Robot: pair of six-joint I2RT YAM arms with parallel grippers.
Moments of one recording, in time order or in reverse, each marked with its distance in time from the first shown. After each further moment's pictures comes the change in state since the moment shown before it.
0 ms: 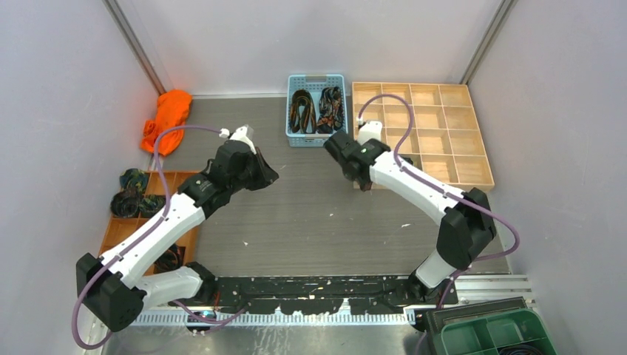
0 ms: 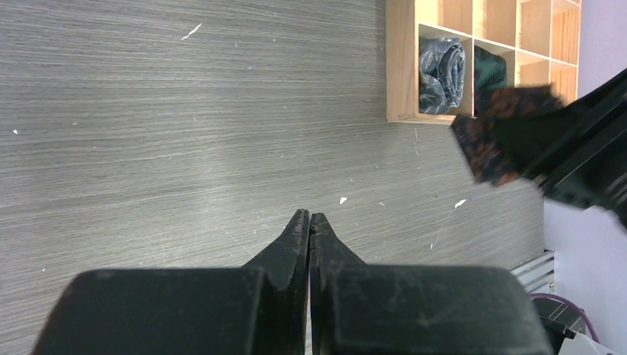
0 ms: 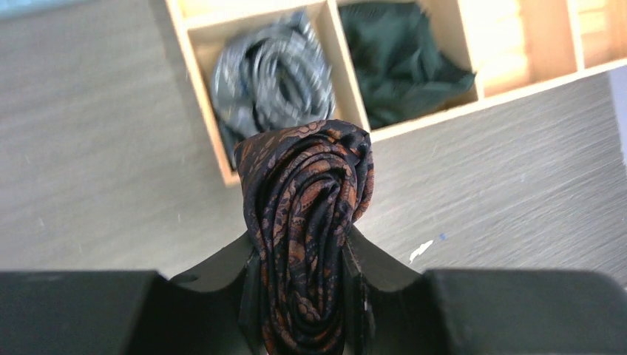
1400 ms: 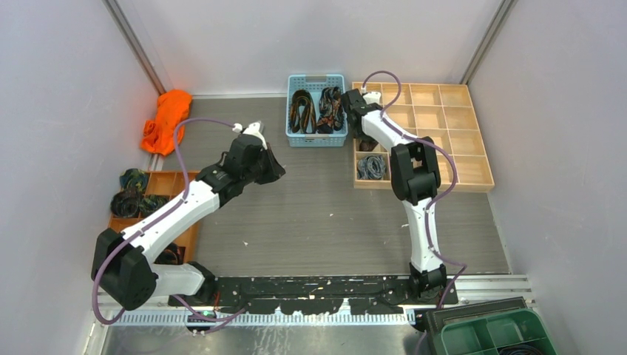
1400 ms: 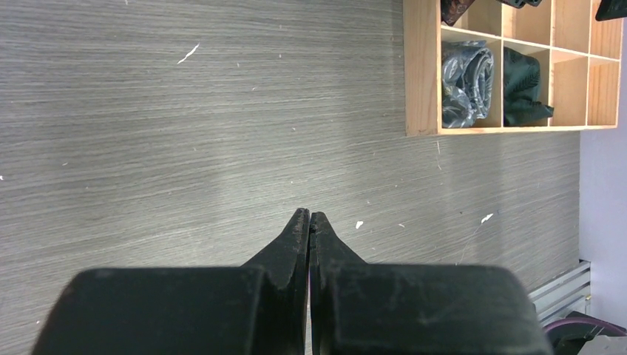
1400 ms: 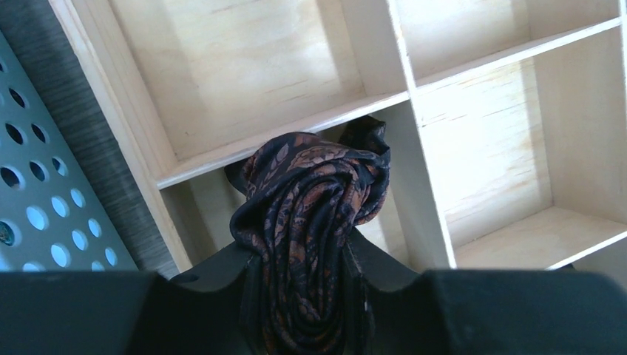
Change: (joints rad) left arm 0.013 0.161 0.024 0.109 0.008 0.057; right arm -0.388 0.700 0.608 0.273 -0.185 -0.341
